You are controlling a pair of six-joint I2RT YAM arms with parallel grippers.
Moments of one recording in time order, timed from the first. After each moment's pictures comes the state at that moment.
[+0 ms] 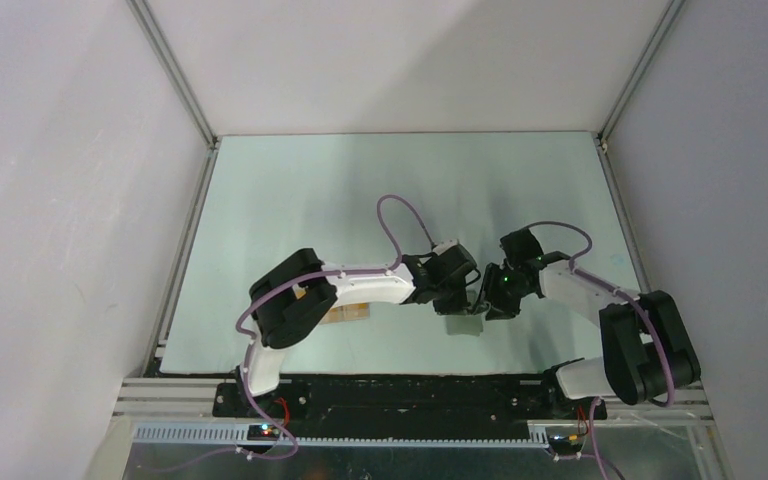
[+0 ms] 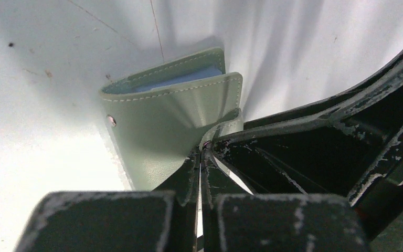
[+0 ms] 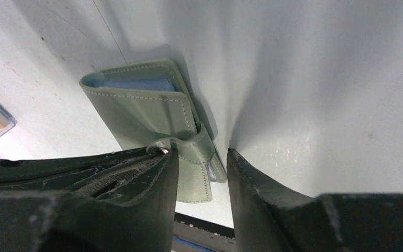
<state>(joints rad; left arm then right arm) -1.09 2.01 1.33 -0.31 0.01 -1.11 0.33 1.38 0.66 -0.52 -0.26 0.61</state>
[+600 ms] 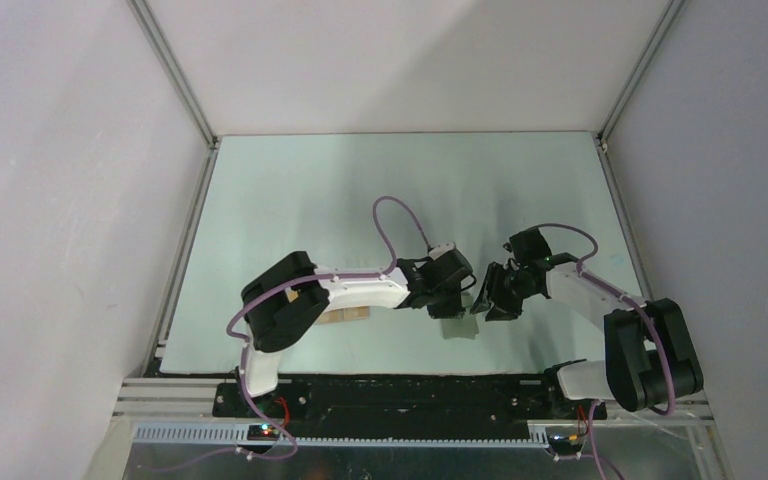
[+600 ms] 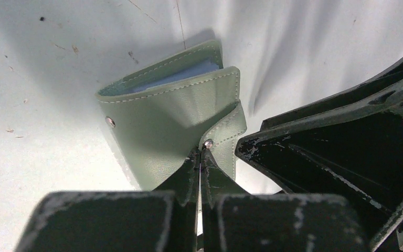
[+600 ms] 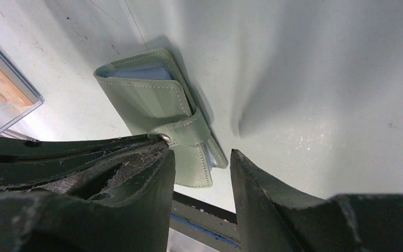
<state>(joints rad) -1.10 1.95 1.26 -0.30 -0.03 -1.08 0.26 1.33 0.63 -0.53 -0.39 0.59</state>
